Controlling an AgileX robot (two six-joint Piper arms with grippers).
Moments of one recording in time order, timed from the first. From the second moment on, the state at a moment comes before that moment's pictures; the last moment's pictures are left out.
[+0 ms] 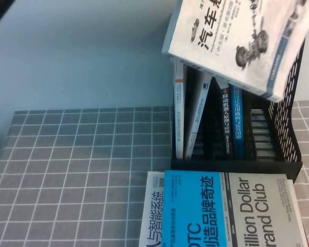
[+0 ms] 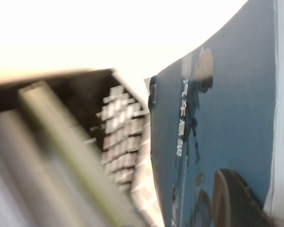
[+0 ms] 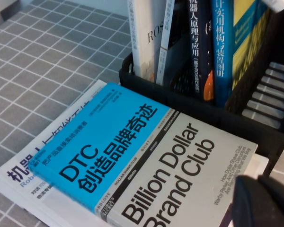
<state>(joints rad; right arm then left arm) 0.27 0.51 -0.58 0.36 0.72 -0.37 -0.44 1.73 -2.04 -0.78 0.83 0.23</state>
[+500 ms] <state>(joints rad) 0.27 0.51 -0.58 0.35 0.72 -0.40 -0.56 1.97 -2.22 -0.44 0.77 -0.11</state>
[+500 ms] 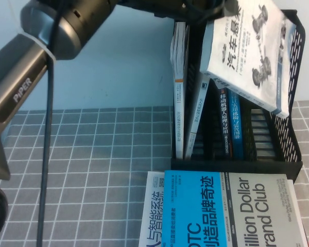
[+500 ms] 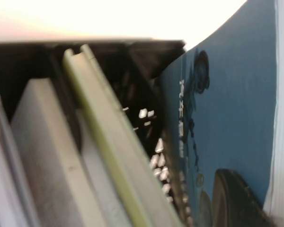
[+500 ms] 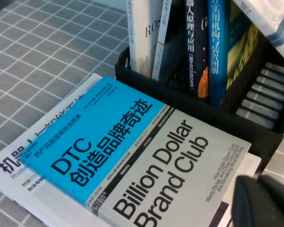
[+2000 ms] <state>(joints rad) 0.27 0.51 -0.58 0.34 0.73 -0.40 -0.73 2.10 -2.23 -0.04 0.71 -0.30</state>
